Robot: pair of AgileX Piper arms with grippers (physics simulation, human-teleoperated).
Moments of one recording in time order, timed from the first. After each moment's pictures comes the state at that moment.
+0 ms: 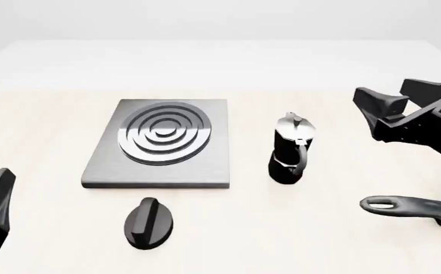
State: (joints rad) left arm 0.00 0.00 0.00 0.00 0.00; right arm 0.27 0.78 -0.46 -0.09 -0.02
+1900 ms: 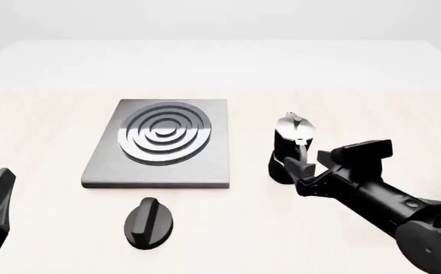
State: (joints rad) left arm 0.00 0.00 0.00 0.00 0.00; right arm 0.44 1.44 -0.25 -0.75 0.15
